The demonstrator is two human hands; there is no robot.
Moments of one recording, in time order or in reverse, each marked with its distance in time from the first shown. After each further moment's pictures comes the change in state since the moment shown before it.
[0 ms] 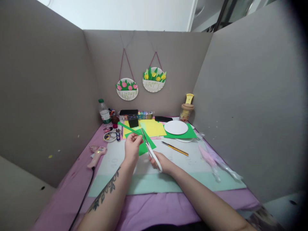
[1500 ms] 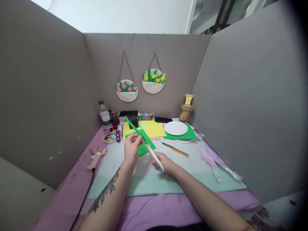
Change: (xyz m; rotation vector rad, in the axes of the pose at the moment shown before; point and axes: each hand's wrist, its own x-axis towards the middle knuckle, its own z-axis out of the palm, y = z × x) left_hand 0.004 -0.002 -0.003 0.011 0.028 -0.020; right_hand -0.009 -0.021 -0.007 -0.113 -0.014 -0.074
